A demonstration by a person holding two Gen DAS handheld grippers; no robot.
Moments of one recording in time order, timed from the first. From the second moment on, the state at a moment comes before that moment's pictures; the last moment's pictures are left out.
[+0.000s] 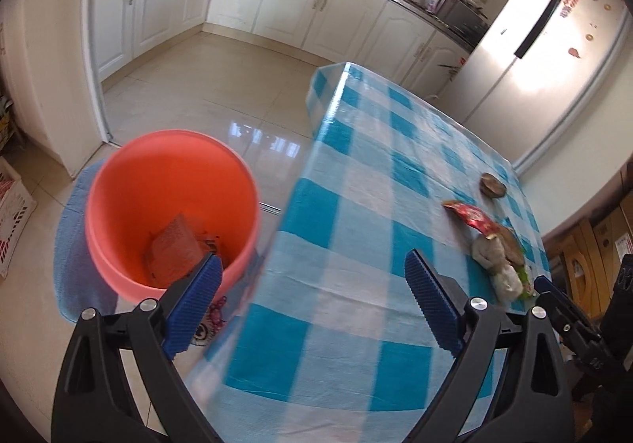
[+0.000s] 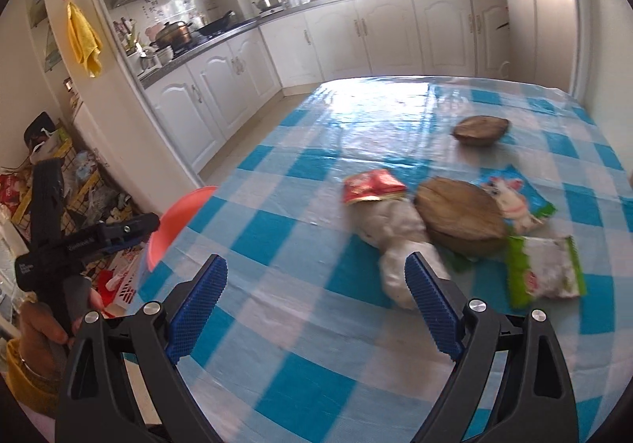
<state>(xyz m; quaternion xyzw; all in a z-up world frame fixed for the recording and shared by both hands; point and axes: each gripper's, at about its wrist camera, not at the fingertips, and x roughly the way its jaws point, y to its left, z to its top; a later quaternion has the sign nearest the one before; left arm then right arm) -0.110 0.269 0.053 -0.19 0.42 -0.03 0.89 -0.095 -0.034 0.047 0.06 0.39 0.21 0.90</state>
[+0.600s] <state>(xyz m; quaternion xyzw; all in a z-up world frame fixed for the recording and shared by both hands) -0.040 0.136 0.050 -0.24 0.48 -0.15 0.83 -0.101 -0.129 0.027 0.11 0.39 0.16 0.90</state>
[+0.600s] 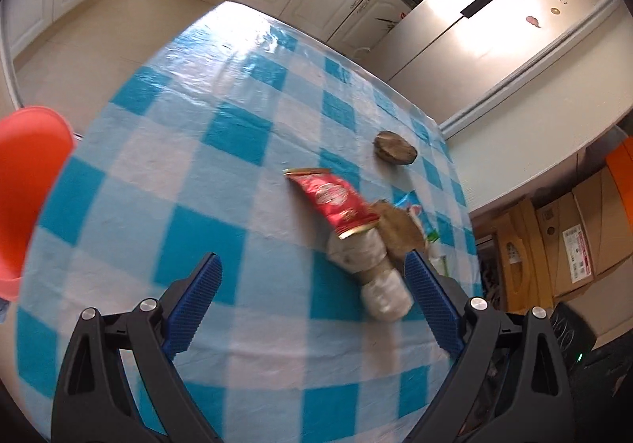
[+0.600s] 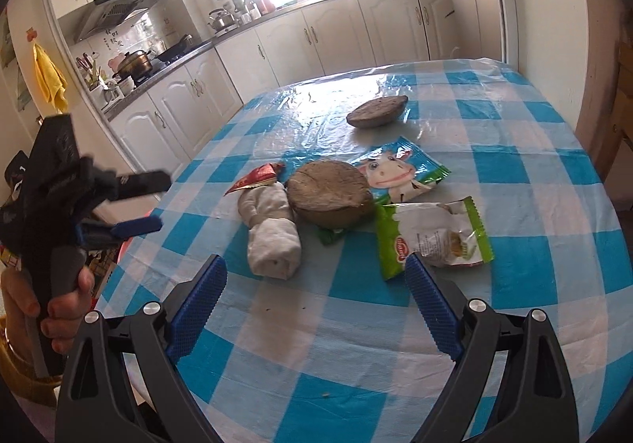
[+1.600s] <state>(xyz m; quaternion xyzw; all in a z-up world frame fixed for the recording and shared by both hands) 0.031 0.064 0.023 -0.09 0.51 -0.08 0.85 -0.068 -0.114 0.011 0.10 0.42 0.23 0.87</state>
